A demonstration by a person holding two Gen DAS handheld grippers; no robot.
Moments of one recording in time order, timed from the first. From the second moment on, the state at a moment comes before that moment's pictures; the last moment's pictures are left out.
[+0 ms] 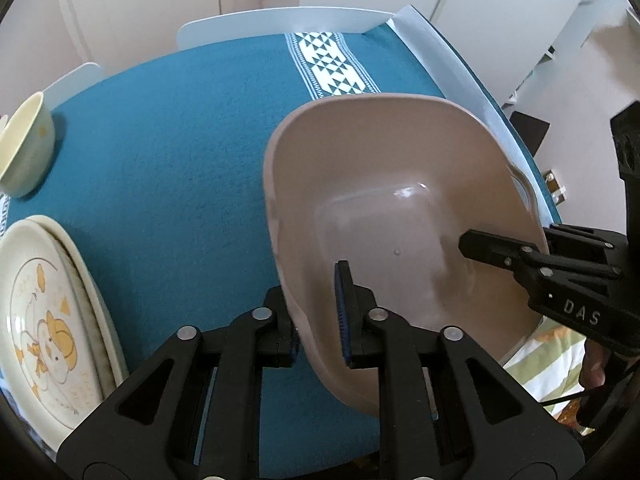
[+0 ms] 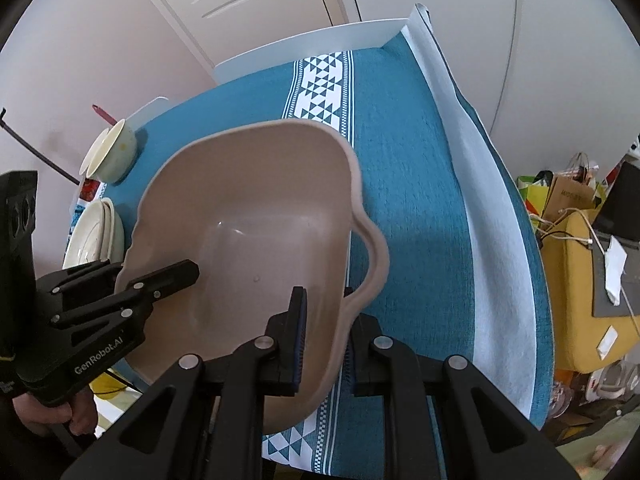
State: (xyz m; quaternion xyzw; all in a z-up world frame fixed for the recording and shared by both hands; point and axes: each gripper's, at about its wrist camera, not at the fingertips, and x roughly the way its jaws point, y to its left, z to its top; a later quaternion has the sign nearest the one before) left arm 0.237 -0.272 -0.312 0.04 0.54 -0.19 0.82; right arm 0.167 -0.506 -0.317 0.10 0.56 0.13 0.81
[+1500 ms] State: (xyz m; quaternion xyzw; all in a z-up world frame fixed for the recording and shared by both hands) left arm 0.219 0.009 -0.116 -0.04 0.39 0.06 0.92; right arm 0.202 -0.292 -0.107 -0.01 0.37 0.28 0.88
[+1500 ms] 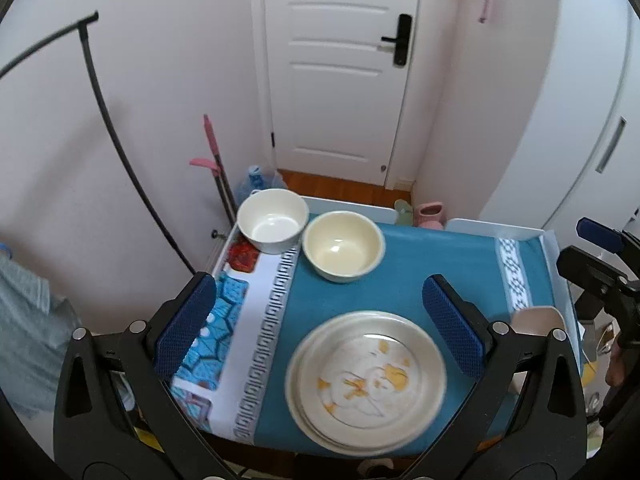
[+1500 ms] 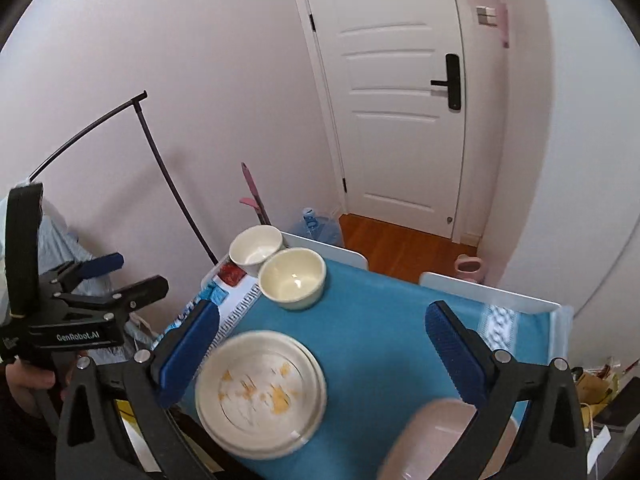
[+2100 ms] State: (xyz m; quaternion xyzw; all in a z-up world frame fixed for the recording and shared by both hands) left arm 0.344 0.090 -0.254 -0.09 0.54 0.03 0.84; right arm 0.343 -0.179 -0.243 0.03 0.57 0.23 0.79
